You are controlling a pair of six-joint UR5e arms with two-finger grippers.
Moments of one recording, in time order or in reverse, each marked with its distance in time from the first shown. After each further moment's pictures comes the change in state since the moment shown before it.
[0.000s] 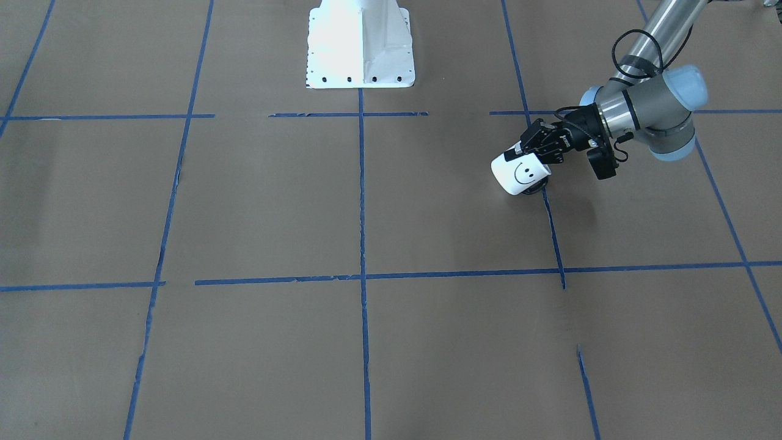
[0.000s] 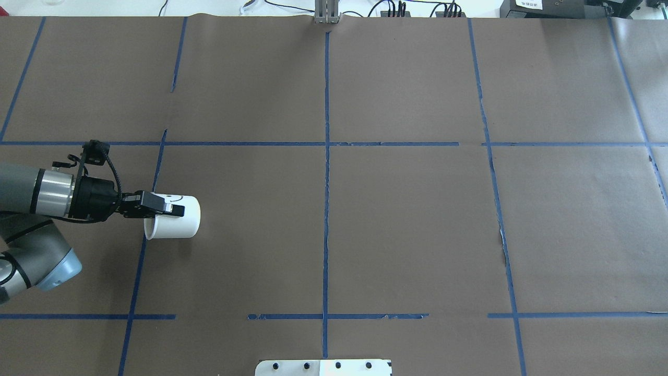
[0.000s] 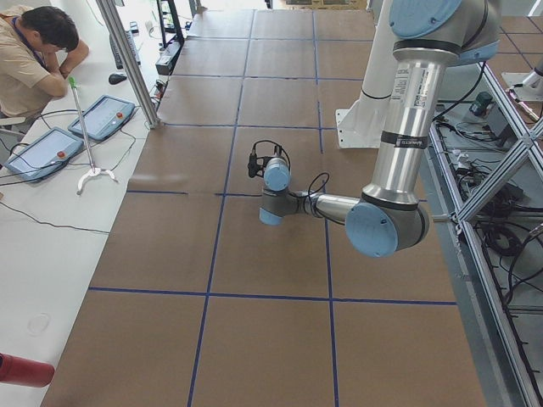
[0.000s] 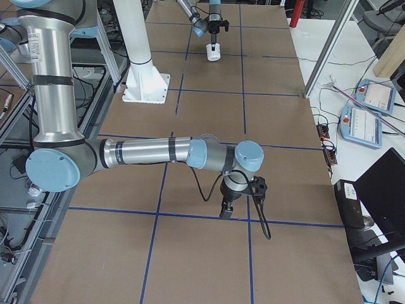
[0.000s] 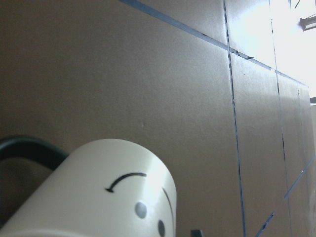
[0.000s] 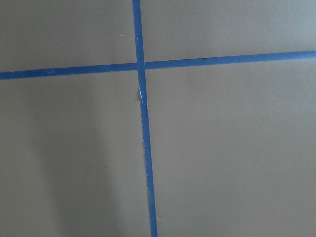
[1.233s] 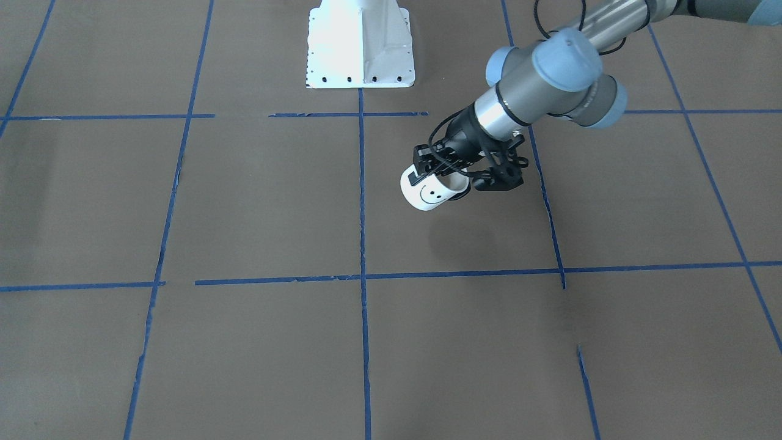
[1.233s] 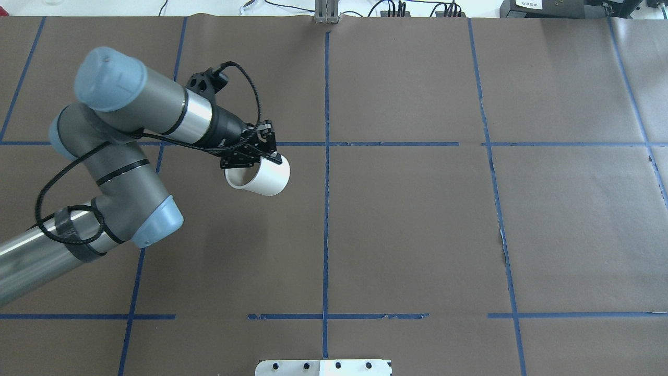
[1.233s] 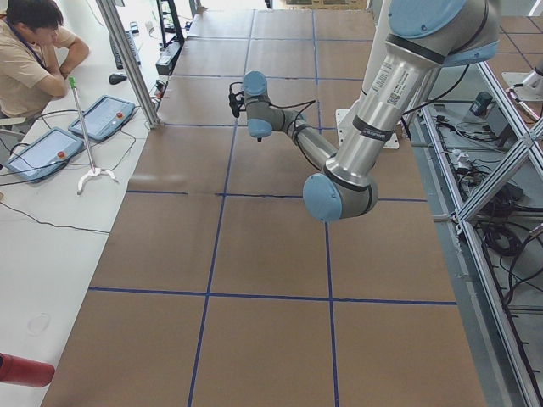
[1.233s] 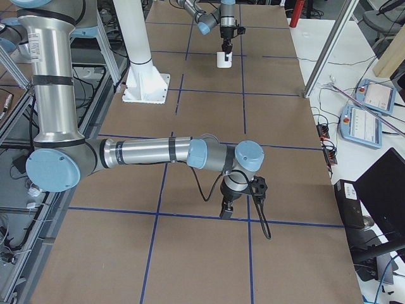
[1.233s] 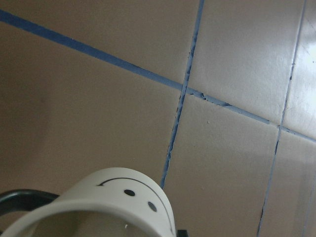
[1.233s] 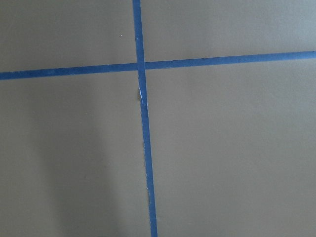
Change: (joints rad) left arm 0.033 -0.404 -0.245 1.196 0.087 0.031; right arm 0.000 0.000 0.000 0.000 0.000 0.000
